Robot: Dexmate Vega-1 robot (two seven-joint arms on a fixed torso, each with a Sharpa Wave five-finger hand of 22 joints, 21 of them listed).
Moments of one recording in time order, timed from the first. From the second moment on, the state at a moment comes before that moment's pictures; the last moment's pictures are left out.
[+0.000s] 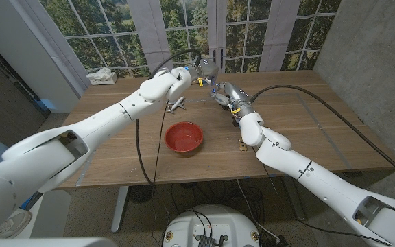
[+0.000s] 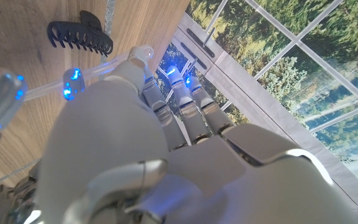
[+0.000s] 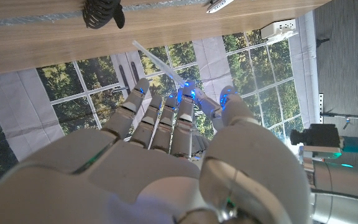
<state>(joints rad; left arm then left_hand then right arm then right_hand) 0.27 0.58 0.92 -1.63 1.11 0.08 -0.23 1.24 0.10 0.33 -0.17 0.19 1.03 -0.09 0.30 0.23 1.10 -0.17 0.35 0.25 0.73 -0.08 0.24 0.20 0.43 -0.03 0.25 0.18 -0.75 -0.53 -0.76 -1.85 -0.38 -0.42 -0.33 0.76 0.07 0.43 -0.17 0.18 0.76 0.02 0.28 0.20 0.46 -0.04 0.23 0.21 0.26 -0.04 0.32 0.33 0.40 0.05 0.35 0.18</state>
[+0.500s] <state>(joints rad) 0.26 0.58 0.93 -1.62 1.10 0.07 -0.24 1.24 0.10 0.33 -0.17 0.19 1.03 -0.09 0.30 0.23 1.10 -0.17 0.34 0.25 0.73 -0.08 0.24 0.20 0.43 -0.03 0.25 0.18 -0.74 -0.51 -0.77 -1.81 -0.40 -0.39 -0.38 0.85 0.09 0.42 -0.18 0.18 0.91 0.01 0.33 0.21 0.54 -0.08 0.26 0.22 0.31 -0.04 0.35 0.34 0.45 0.01 0.35 0.18</state>
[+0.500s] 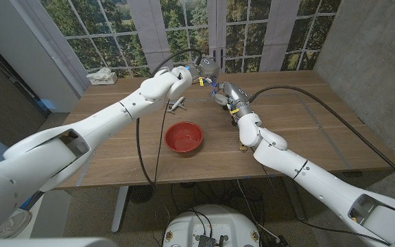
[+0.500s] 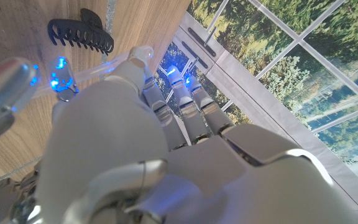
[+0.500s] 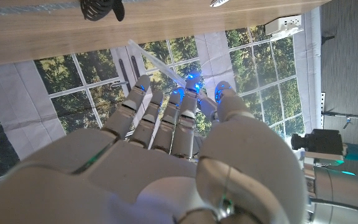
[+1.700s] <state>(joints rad) 0.24 0.57 0.94 -1.59 1.08 0.05 -0.21 1.25 0.10 0.33 -0.17 0.19 1.02 -0.10 0.30 0.23 1.10 -0.17 0.34 0.25 0.73 -0.08 0.24 0.20 0.43 -0.03 0.24 0.18 -0.72 -0.48 -0.78 -1.72 -0.42 -0.30 -0.44 0.96 0.13 0.42 -0.18 0.19 1.04 0.02 0.38 0.23 0.60 -0.11 0.27 0.23 0.33 -0.04 0.39 0.37 0.48 -0.02 0.35 0.18</state>
